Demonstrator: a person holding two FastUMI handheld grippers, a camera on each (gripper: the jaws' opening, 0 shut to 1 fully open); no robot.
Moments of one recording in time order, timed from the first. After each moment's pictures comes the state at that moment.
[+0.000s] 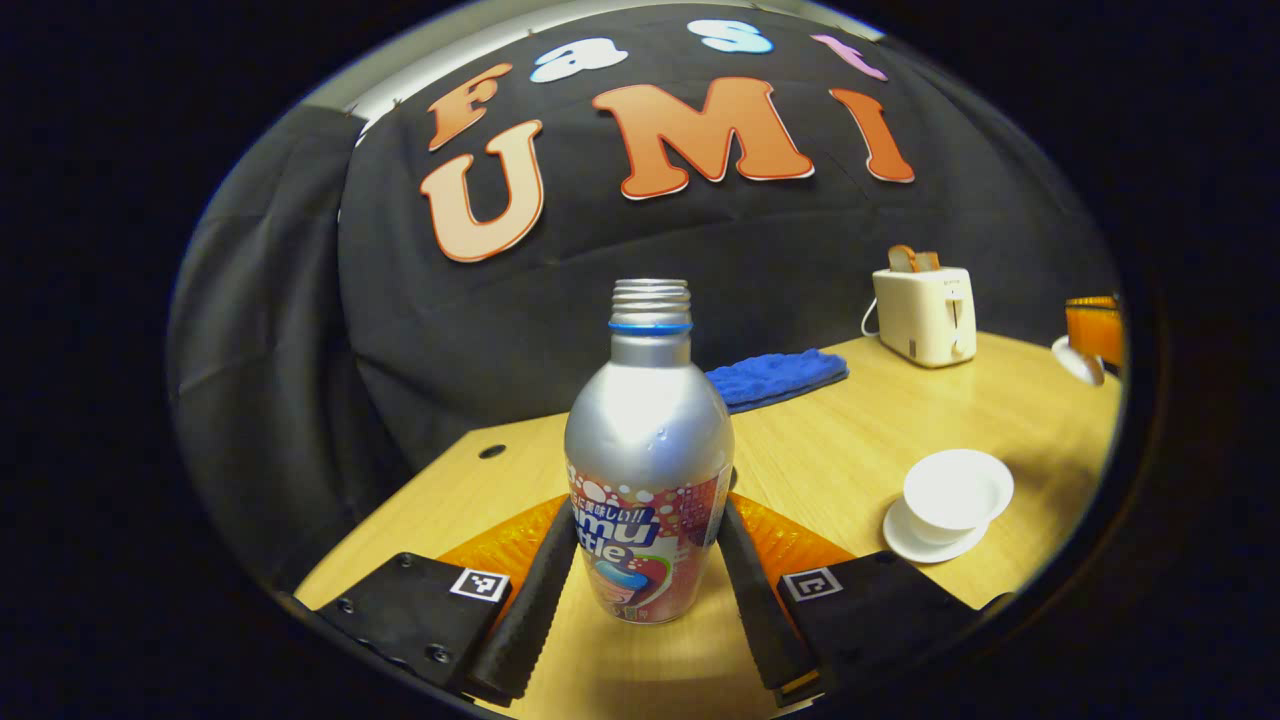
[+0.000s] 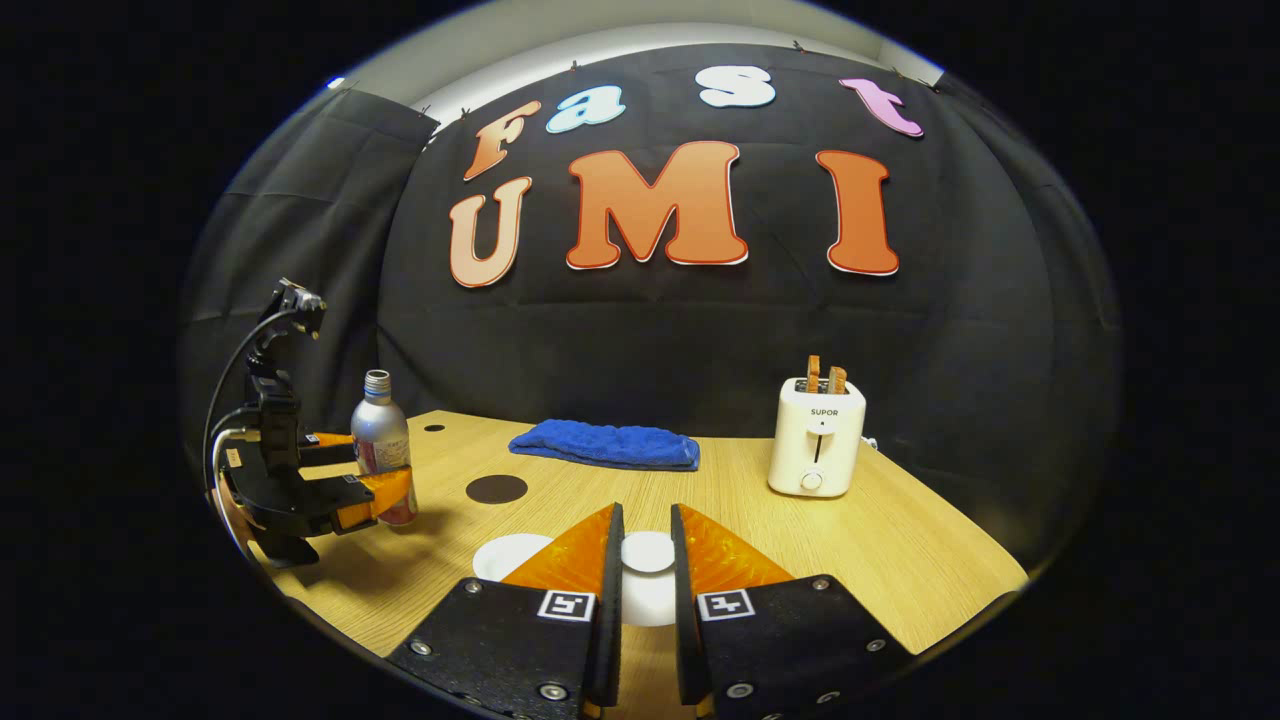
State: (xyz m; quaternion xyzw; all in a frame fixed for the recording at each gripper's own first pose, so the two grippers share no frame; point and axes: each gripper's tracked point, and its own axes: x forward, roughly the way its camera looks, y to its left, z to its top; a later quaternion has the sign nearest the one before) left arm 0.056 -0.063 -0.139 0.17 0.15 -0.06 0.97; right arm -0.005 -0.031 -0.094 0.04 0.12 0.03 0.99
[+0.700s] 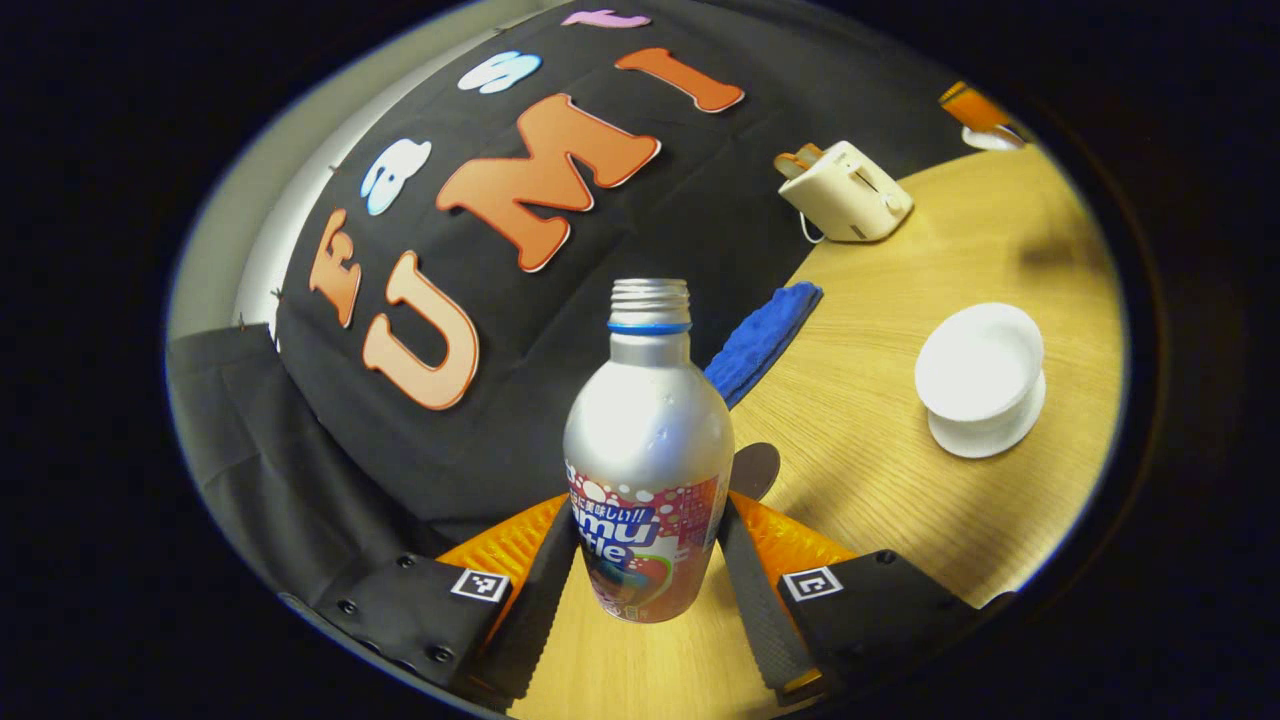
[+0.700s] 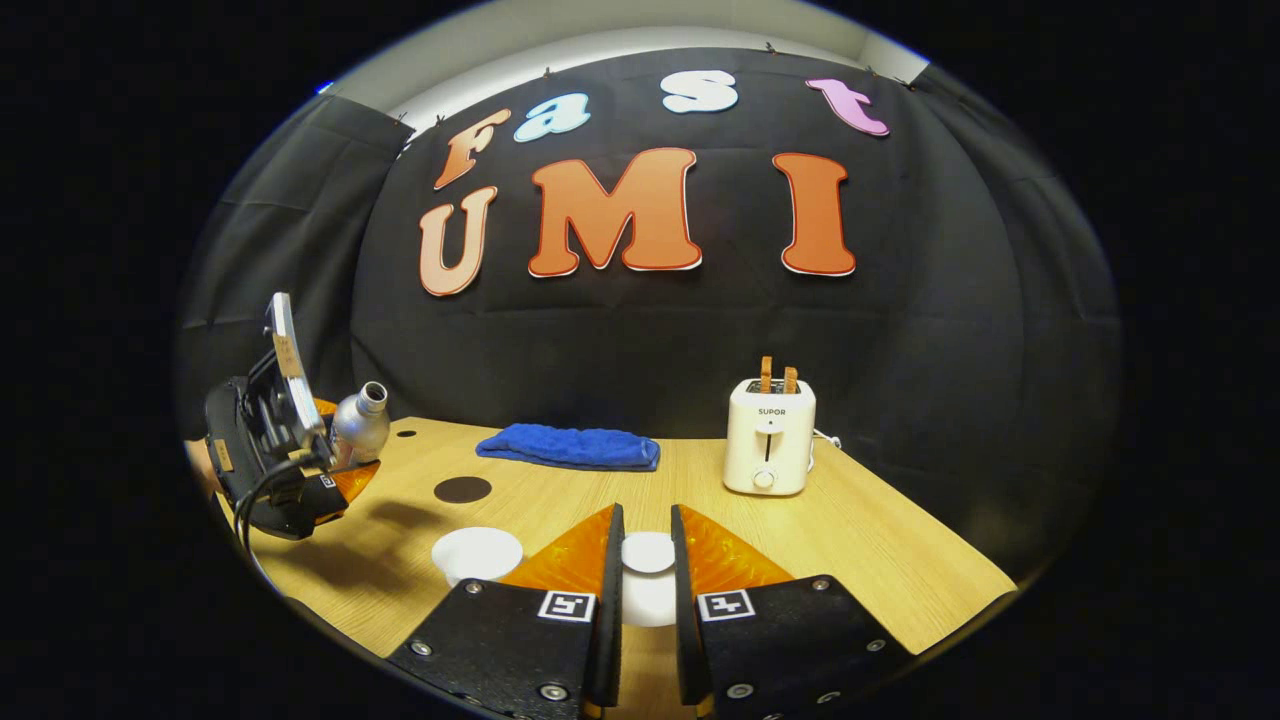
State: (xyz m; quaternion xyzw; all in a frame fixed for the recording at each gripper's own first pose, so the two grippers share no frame) left arm 0.057 -0.090 -0.120 0.44 0.09 -0.10 0.89; right arm -0.019 -0.074 -0.097 0.04 0.11 -0.01 0.99
